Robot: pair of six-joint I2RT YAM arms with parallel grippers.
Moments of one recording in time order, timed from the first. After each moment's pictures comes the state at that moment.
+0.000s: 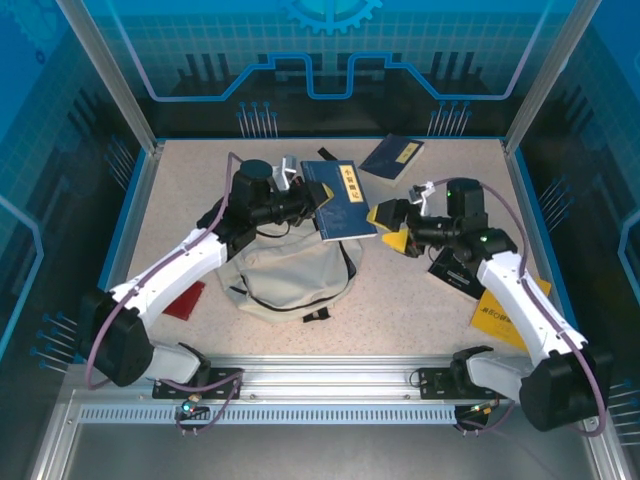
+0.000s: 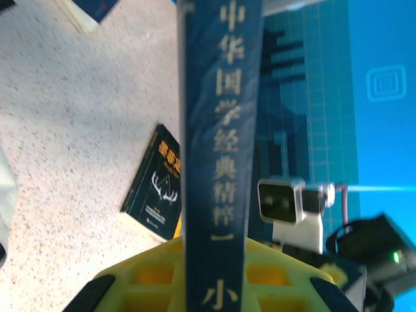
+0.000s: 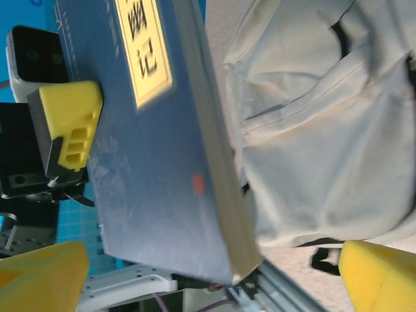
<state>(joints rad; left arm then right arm) -0.49 1.38 1.11 -0.05 0.44 -1.19 0.24 1.12 0.91 -0.37 -0.86 0.93</state>
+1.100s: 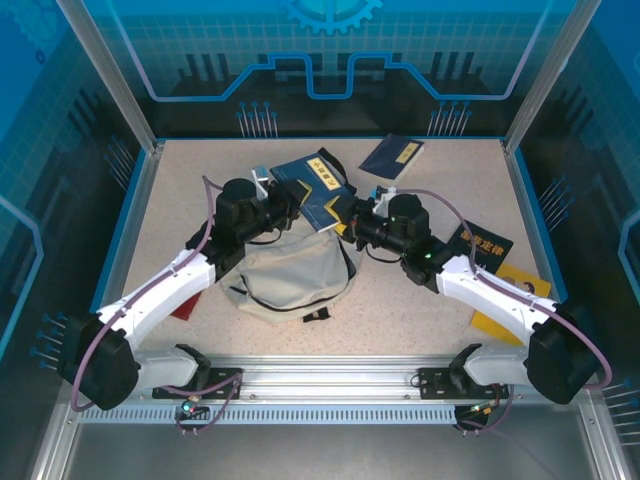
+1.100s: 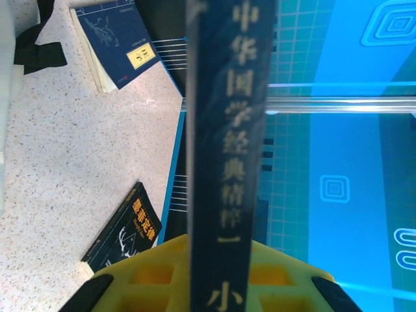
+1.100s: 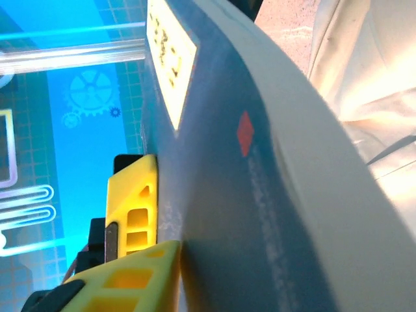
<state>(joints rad) -0.49 1.25 0.92 0.12 0.23 -1.46 0.65 1.27 0.85 0.24 -0.28 1.59</state>
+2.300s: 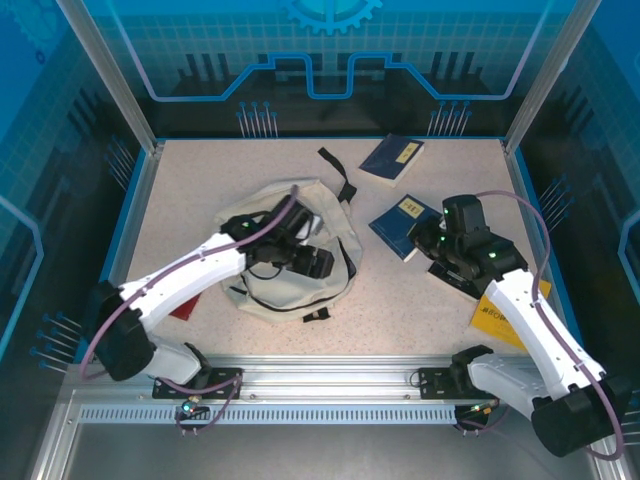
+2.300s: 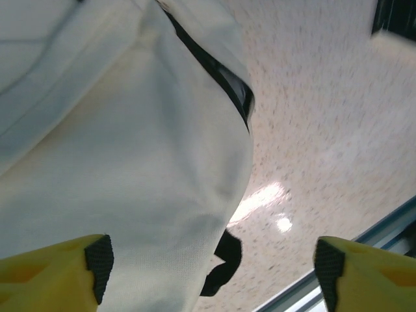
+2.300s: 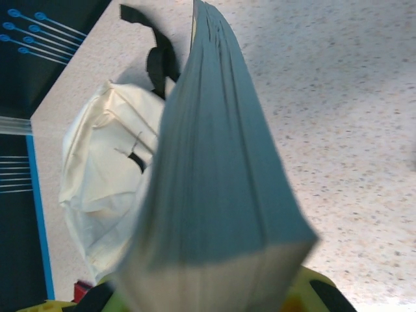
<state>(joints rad) -0.73 1.45 1.22 -0.85 0.11 -0.40 0.29 0.99 0.94 -0.72 -0.09 0.93</state>
